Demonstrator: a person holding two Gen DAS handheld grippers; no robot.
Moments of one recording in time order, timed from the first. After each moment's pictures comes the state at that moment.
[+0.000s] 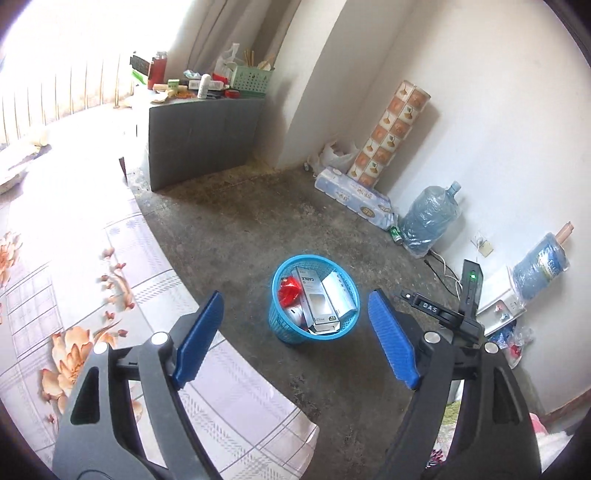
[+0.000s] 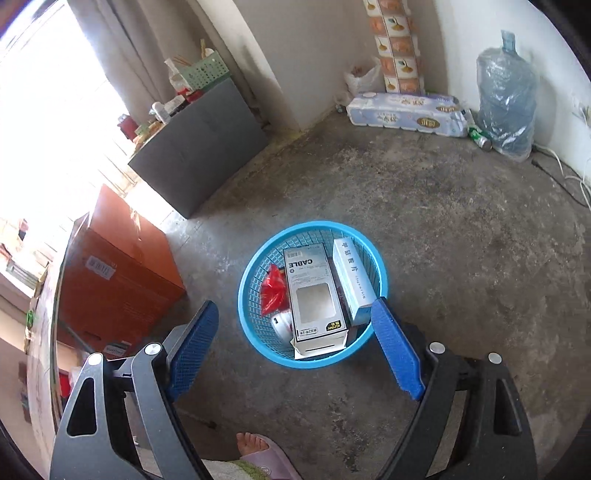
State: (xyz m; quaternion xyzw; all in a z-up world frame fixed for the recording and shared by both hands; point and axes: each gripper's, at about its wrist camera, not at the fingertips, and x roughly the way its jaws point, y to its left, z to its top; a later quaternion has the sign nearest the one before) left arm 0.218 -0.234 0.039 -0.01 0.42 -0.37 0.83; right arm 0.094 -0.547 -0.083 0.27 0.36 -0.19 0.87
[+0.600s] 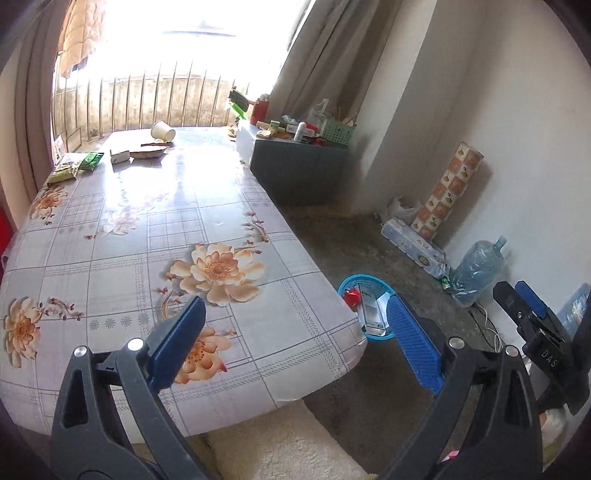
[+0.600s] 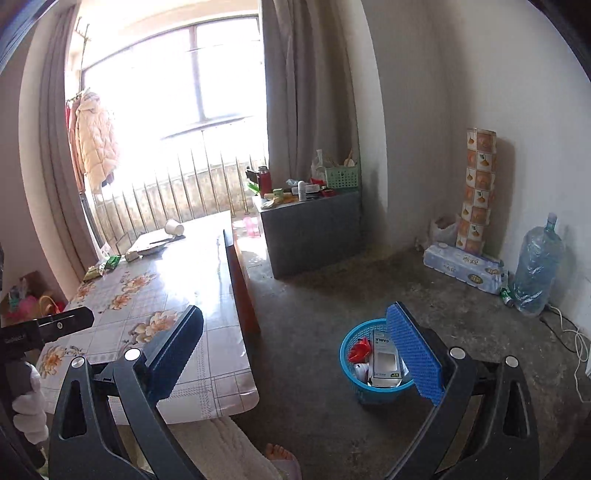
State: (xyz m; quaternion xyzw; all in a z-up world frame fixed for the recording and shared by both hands) left arm 0.080 -0.087 0.072 -0.05 0.36 -0.20 0.91; right arm -0.001 -0.294 0.085 0.06 0.24 -0.11 0.96
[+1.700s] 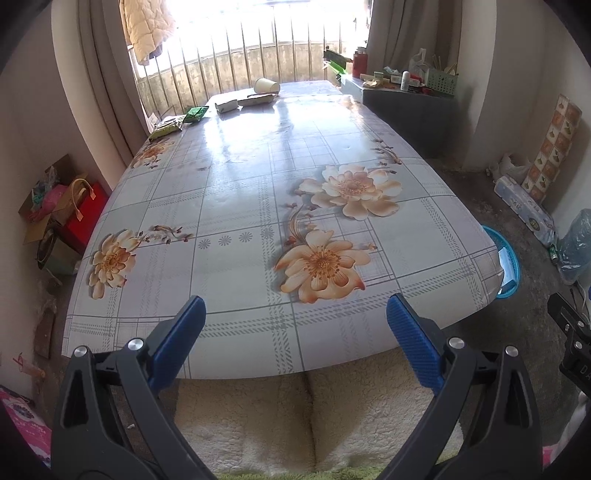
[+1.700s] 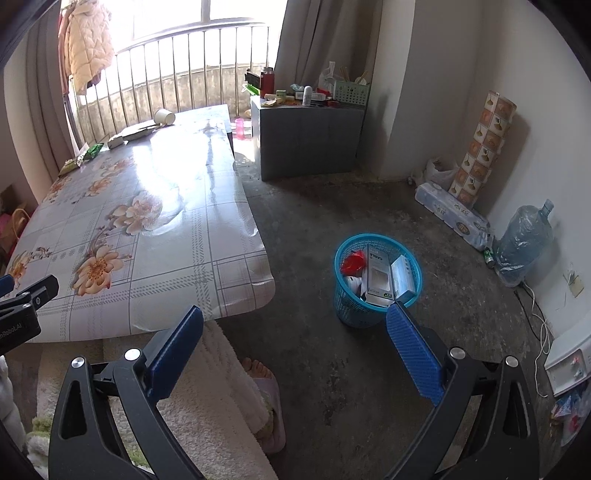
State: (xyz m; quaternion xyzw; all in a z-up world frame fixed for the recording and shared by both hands) left arm 0.060 -0.050 0.008 0.05 0.43 0.00 0.90; right arm 0.023 -0.255 0.014 0.03 0.41 -0.13 0.90
